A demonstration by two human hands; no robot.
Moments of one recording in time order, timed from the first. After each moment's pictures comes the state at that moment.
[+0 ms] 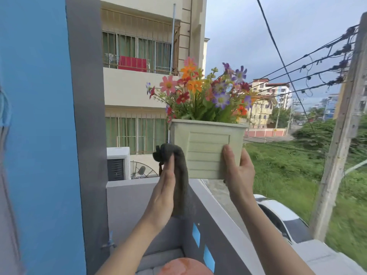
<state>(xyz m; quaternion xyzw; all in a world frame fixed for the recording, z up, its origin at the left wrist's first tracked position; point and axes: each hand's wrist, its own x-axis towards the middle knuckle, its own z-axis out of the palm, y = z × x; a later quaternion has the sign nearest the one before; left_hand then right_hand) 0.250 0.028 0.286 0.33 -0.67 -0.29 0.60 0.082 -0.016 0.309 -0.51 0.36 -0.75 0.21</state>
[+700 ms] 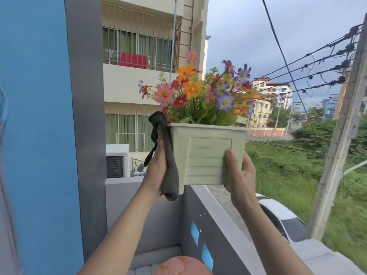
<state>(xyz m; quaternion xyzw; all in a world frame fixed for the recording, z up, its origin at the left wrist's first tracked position) 0.262 -0.023 0.316 0.35 -0.53 -0.46 0.61 0.080 -0.015 0.302 -0.54 0.34 -0.73 0.25</state>
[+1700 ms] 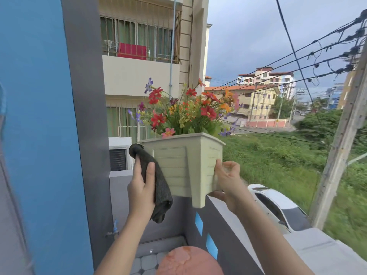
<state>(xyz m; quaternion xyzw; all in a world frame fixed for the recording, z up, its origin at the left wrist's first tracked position) 0.294 -0.028 0.242 0.43 -0.51 -0.23 0.71 0.101 -0.022 0.278 -0.48 0.47 -0.58 0.46</state>
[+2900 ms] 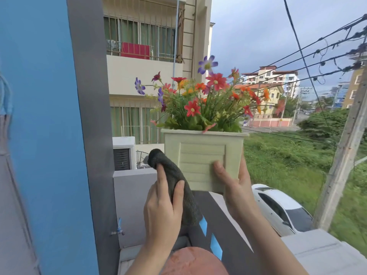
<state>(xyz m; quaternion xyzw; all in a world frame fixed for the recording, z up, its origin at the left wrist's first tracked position) 0.265 0.010 0.234 0.47 -0.59 0.11 0.64 0.117 -0.018 0.263 -0.53 0.27 -0.69 0.42</state>
